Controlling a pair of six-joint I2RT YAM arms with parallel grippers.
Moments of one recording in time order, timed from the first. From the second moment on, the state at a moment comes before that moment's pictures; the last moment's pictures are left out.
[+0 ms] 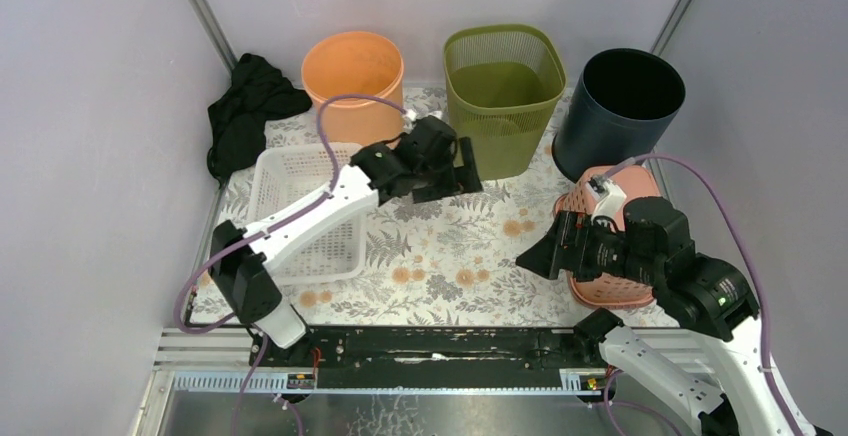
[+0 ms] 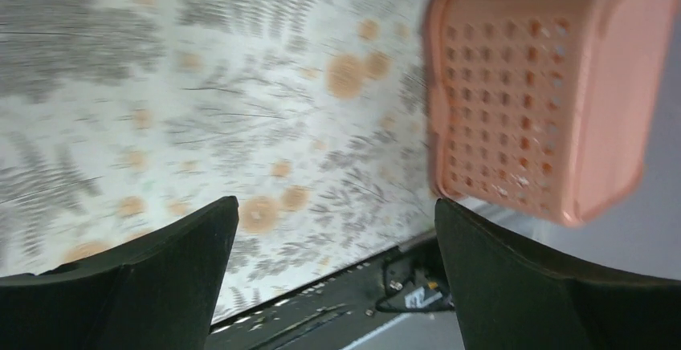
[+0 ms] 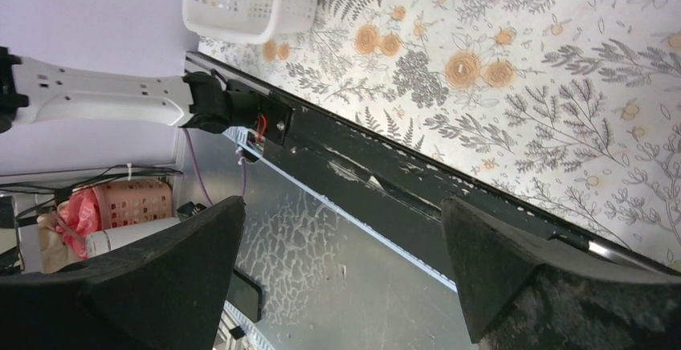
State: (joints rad) left arm -0.85 1.64 1.54 -0.67 0.00 -0.89; right arm 0.58 0.64 1.19 -1.14 -0.30 0.68
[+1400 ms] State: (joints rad) left arm -0.45 1.59 1.43 -1.10 -0.35 -0.67; right arm 0.58 0.70 1.03 -1.06 -0.31 0.67
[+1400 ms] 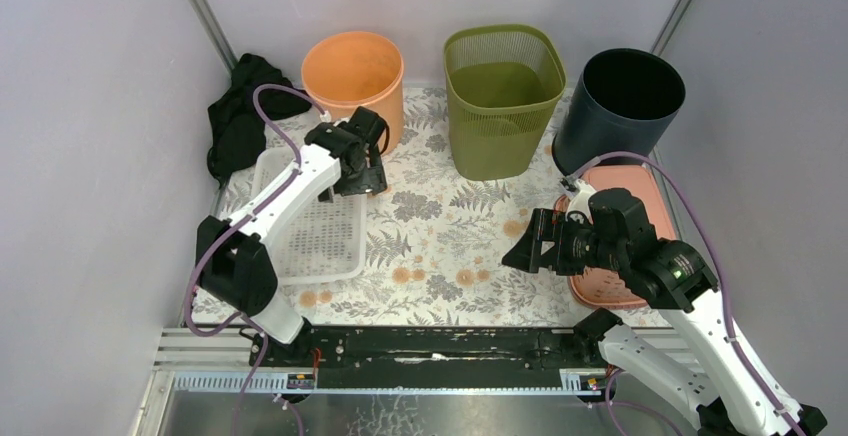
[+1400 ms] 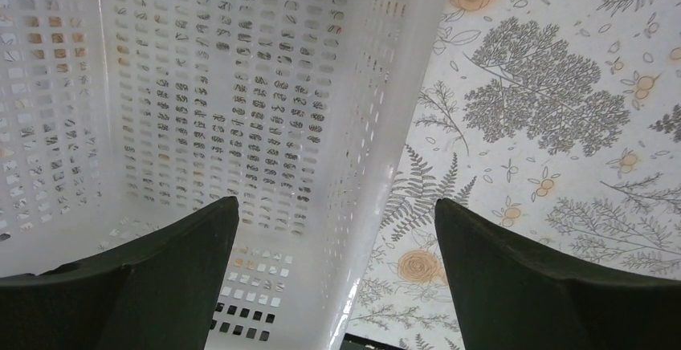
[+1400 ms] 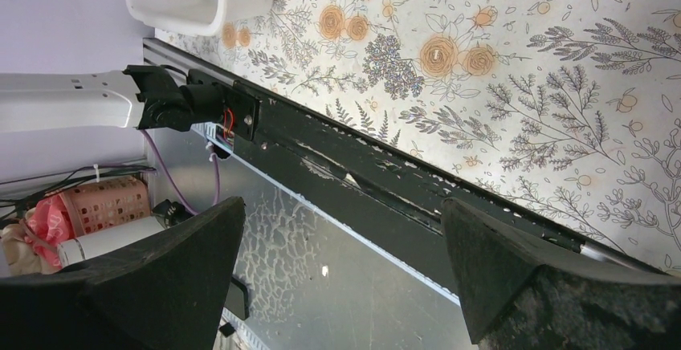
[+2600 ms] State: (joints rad) left arm -0.44 1.82 1.37 -1.02 -0.26 -0.51; right arm 0.58 0.66 1.00 -1.06 -0.31 0.67
